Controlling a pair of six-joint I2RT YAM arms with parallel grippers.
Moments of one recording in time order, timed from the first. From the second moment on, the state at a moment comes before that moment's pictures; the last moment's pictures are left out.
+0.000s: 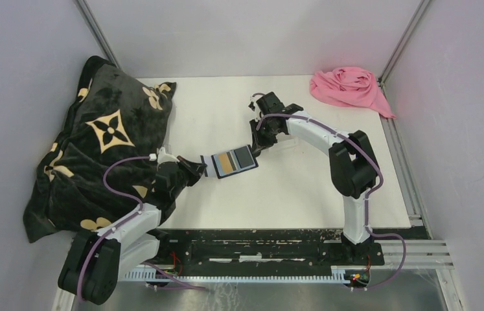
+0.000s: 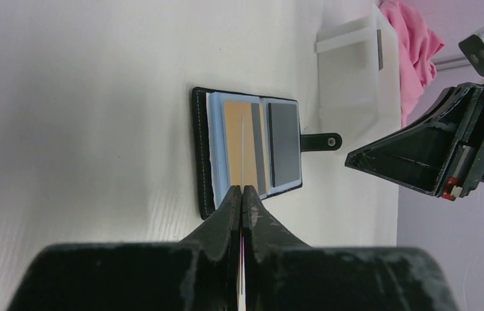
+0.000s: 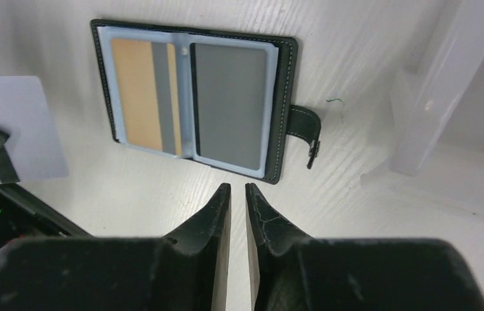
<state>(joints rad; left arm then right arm) -0.33 0.98 0.21 0.38 -0.02 -0.96 0.57 2.00 1.60 -0.65 -0.29 0.34</state>
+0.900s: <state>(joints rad) -0.34 1.25 0.23 0.60 -0.05 -0.99 0.58 2.14 1.71 -0.73 -0.09 0.28</state>
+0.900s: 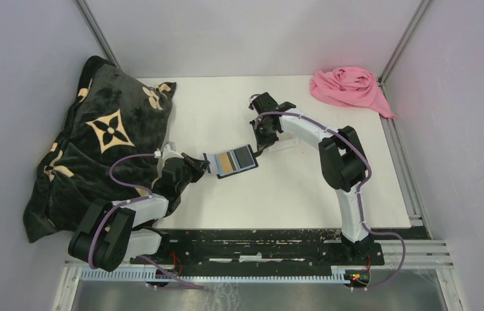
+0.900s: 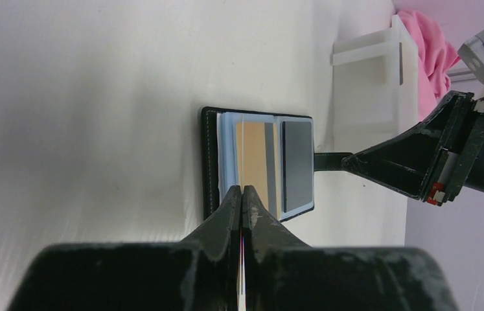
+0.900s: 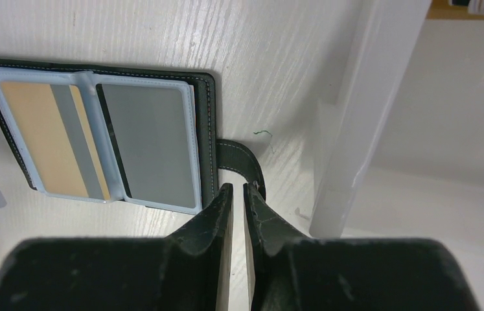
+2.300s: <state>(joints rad) -0.38 1.33 0.26 0.63 -0.11 -0.99 0.58 2.19 1.72 -0.74 -0.10 0.25</state>
